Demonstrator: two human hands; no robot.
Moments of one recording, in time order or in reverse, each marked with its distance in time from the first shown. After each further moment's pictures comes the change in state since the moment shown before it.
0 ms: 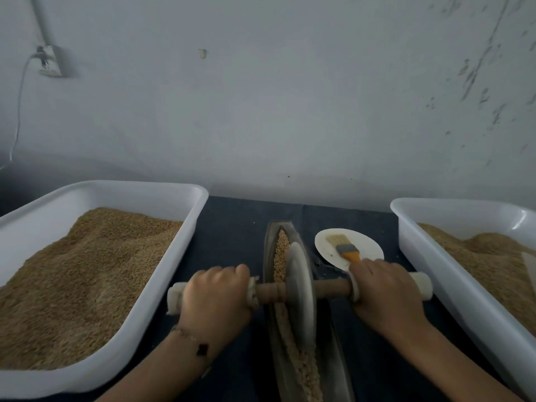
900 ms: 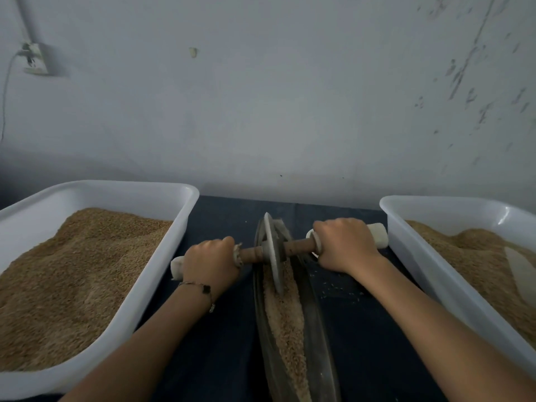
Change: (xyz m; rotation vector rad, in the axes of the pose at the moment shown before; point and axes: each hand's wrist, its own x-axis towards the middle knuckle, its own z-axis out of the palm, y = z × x) left_hand 0.056 -0.028 0.046 -0.059 0.022 -0.244; right_hand 0.083 0.008 0.023 -0.085 -0.310 -0.054
